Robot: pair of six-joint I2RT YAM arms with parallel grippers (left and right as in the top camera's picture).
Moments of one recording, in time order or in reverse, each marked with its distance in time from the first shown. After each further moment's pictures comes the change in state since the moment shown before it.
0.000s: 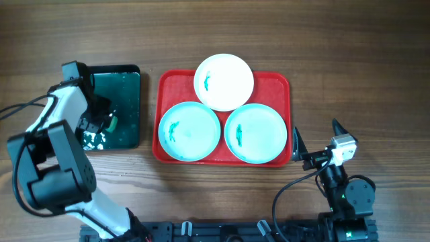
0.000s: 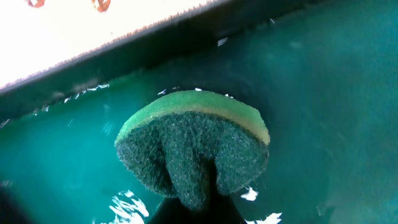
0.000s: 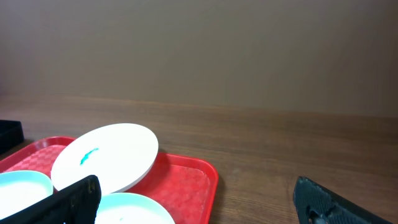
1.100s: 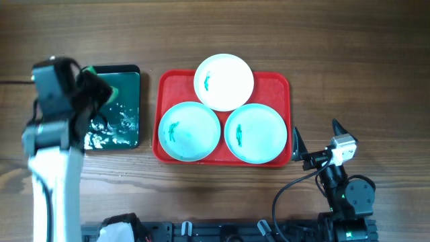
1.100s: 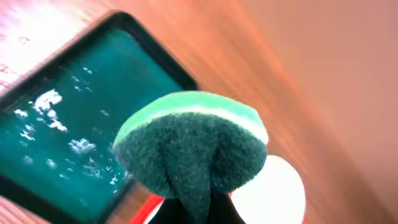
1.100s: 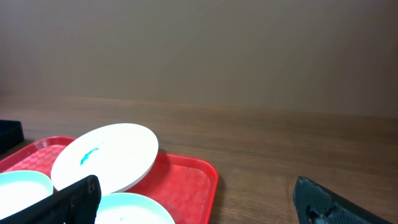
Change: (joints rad) left arm -0.129 -0.687 0.006 -0.058 0.188 0.222; right arm 0.000 0.000 0.000 0.000 0.000 0.000
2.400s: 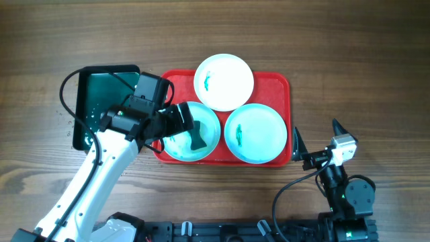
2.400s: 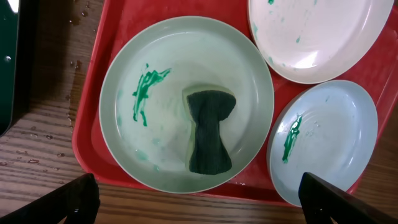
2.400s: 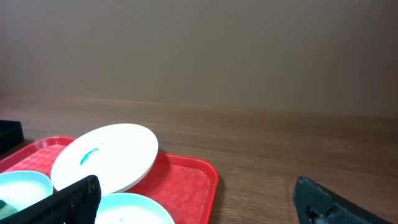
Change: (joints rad) left arm -0.507 0.146 -0.102 -0.158 0.021 0.061; right arm 0.000 0.000 0.000 0.000 0.000 0.000
